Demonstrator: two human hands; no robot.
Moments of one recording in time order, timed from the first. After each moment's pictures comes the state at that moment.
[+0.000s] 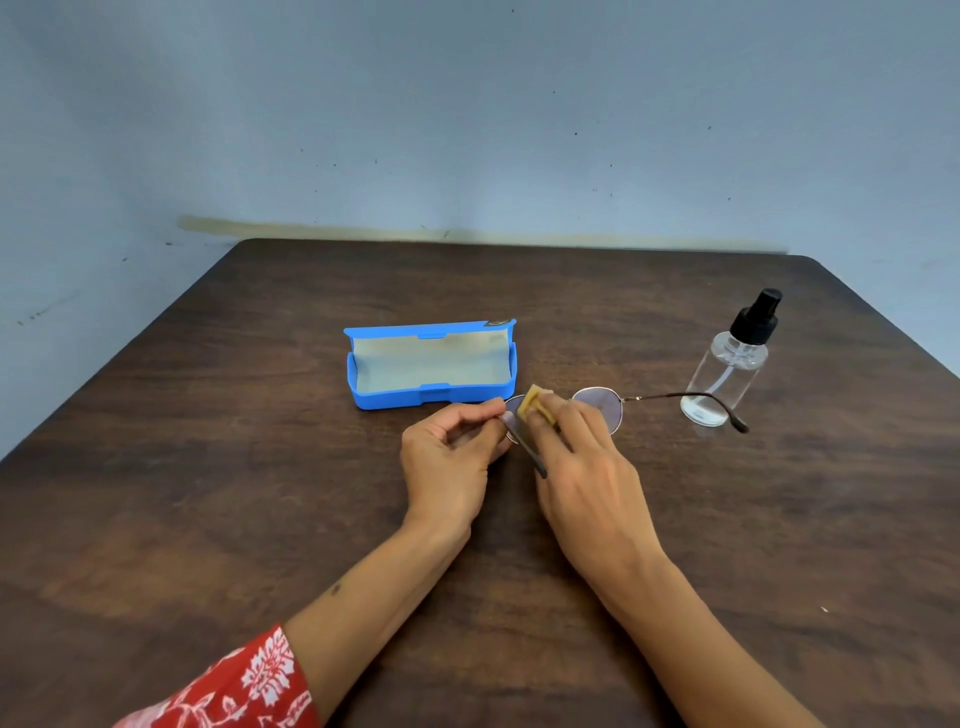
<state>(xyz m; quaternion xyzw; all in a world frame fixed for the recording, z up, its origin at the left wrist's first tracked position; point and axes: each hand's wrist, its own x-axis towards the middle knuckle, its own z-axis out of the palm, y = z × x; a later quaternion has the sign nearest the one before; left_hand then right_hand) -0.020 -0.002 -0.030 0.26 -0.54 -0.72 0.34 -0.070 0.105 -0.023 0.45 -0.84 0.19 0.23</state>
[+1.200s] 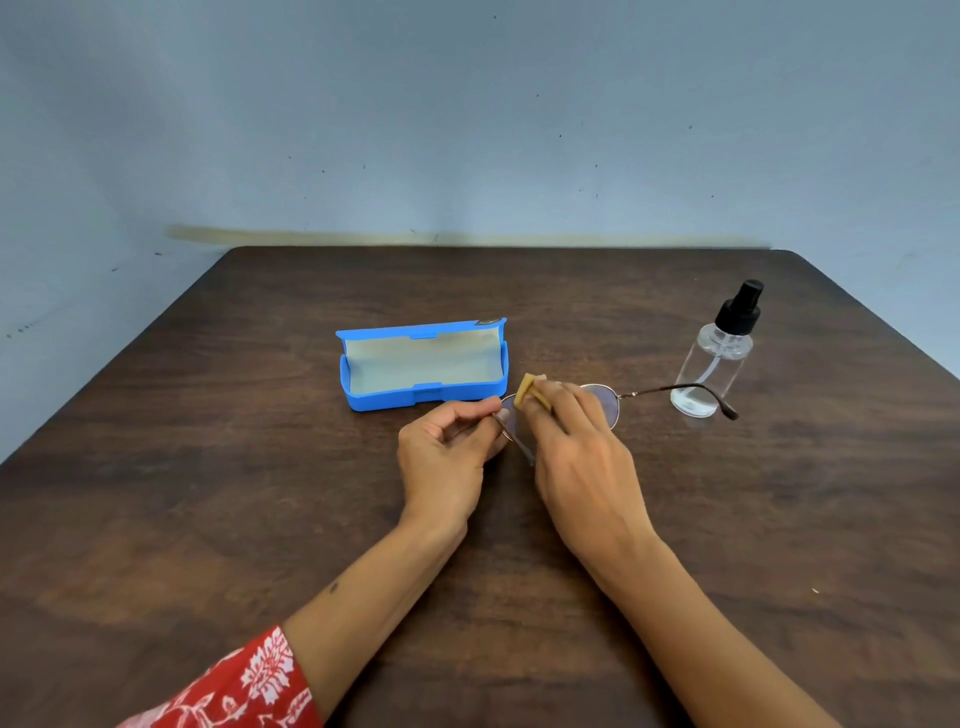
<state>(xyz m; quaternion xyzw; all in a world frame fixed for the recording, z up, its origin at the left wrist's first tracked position) -0.019 -0.001 -0.032 0.24 -0.55 -0.73 0.34 -0.075 0.101 -0.026 0.42 -0.85 0.18 0.25</state>
